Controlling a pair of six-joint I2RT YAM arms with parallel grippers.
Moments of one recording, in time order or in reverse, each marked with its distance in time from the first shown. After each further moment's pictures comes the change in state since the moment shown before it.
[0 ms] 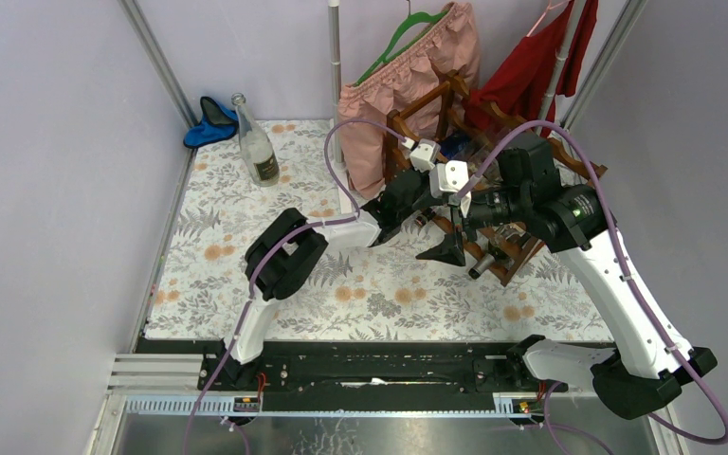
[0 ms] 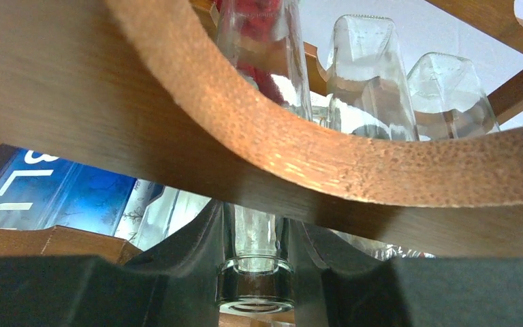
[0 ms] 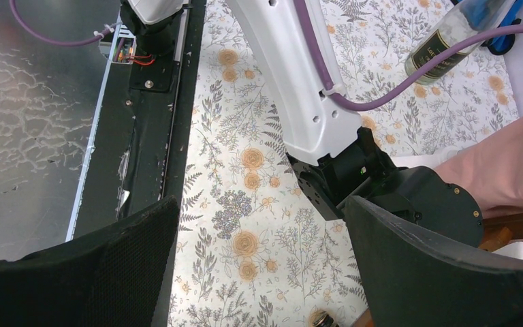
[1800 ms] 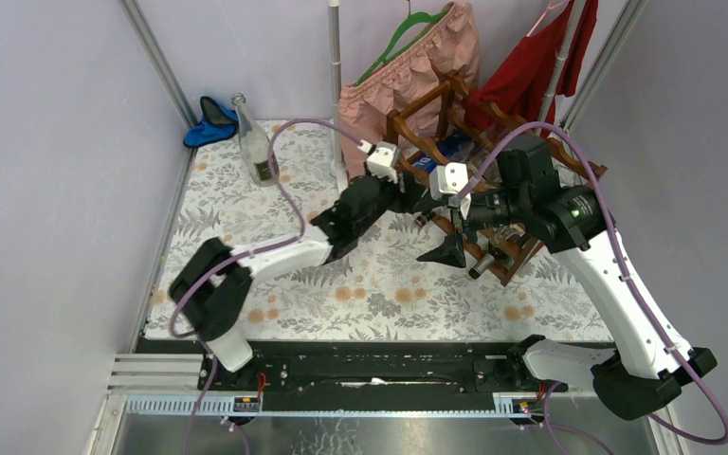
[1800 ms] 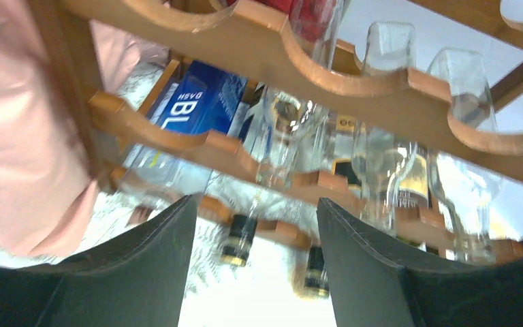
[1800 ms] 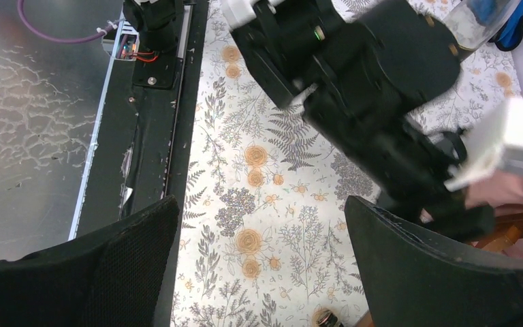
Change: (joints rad) left arm 0.003 -0.417 -0.317 -0.158 -0.112 0.089; right arm -0.003 -0.003 -0.014 -0.006 -0.006 -0.008
